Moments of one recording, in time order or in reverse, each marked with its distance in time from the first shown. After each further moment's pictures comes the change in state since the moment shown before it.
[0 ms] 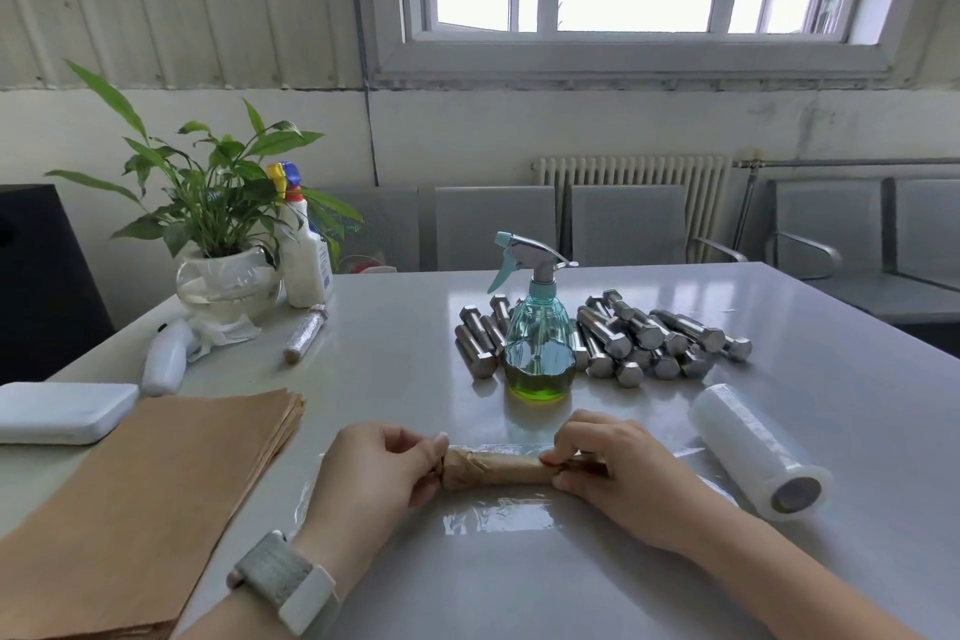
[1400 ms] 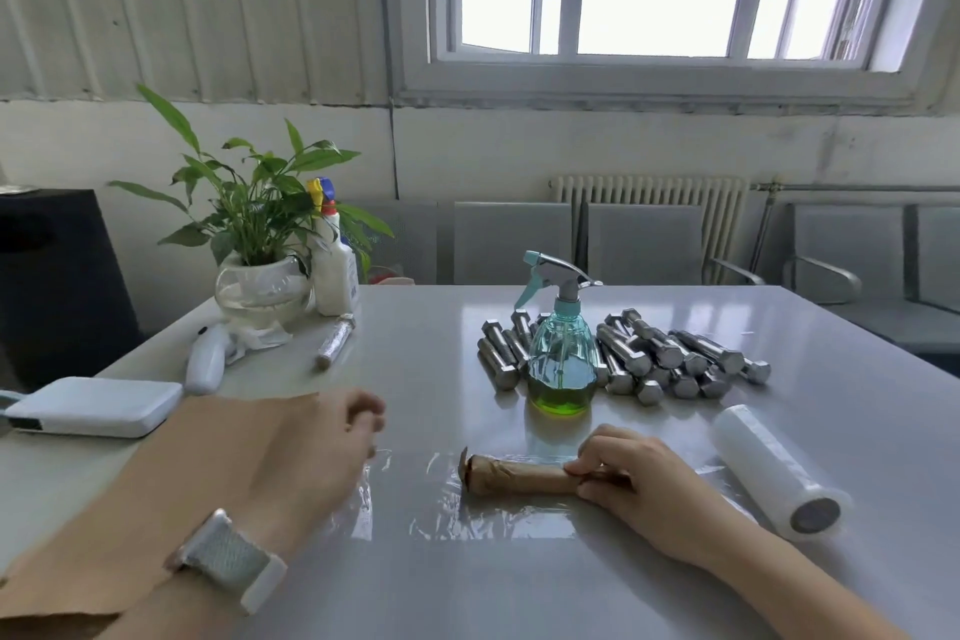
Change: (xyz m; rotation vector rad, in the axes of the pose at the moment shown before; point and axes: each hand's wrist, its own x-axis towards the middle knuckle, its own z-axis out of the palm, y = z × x) left_hand 0.022 -0.001 -0.071 0.479 0.084 0.371; right_hand 0.000 -0.003 -0.002 -0.021 0.005 0.013
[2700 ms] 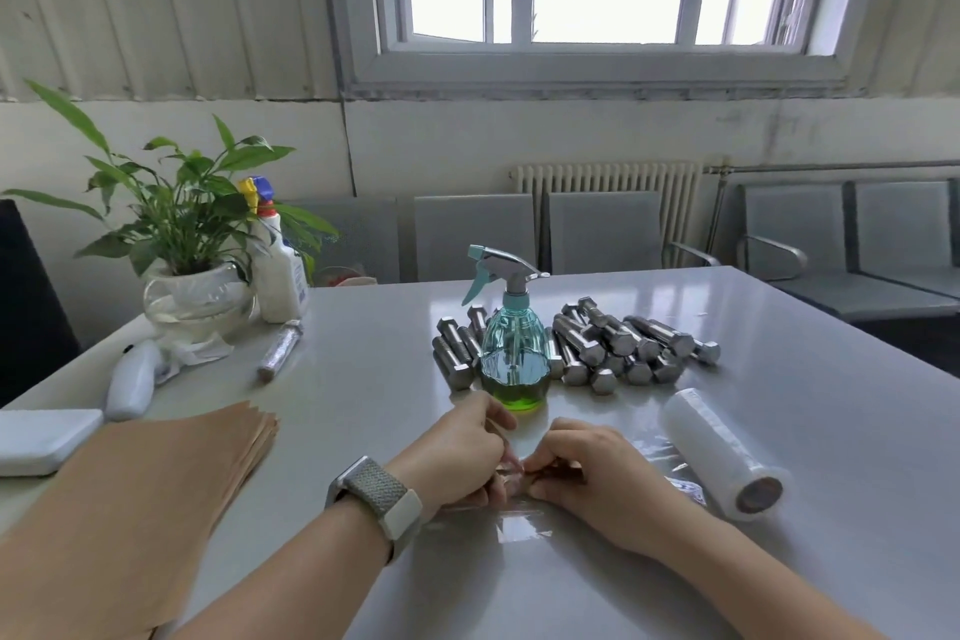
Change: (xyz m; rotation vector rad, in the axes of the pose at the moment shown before) left_hand 0.016 0.095 0.109 -0.325 -0.621 -0.205; right_hand 0.002 0.010 0.003 0.046 0.038 -0.022
